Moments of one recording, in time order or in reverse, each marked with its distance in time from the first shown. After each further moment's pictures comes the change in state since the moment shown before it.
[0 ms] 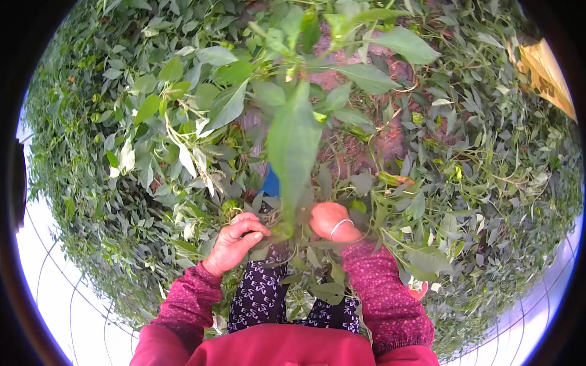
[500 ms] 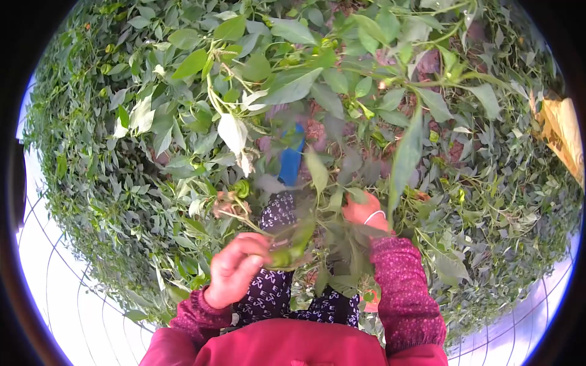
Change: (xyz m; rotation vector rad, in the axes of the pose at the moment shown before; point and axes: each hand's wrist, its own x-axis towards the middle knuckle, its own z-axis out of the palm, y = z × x) left_hand -0.061 0.062 -0.007 -0.236 0.254 0.137; right_hand 0.002 0.018 -0.027 0.141 0.055 0.003
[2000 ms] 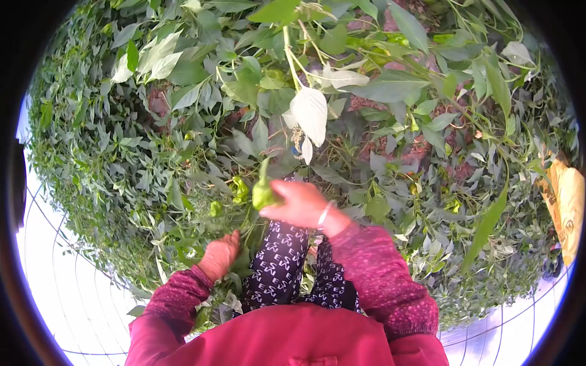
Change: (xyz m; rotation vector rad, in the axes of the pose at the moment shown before) left_hand -0.115 -0.151 -0.075 1.360 -0.649 -0.443; right_hand 0.050 -0.183 0.037 0.219 -0.438 -0.321
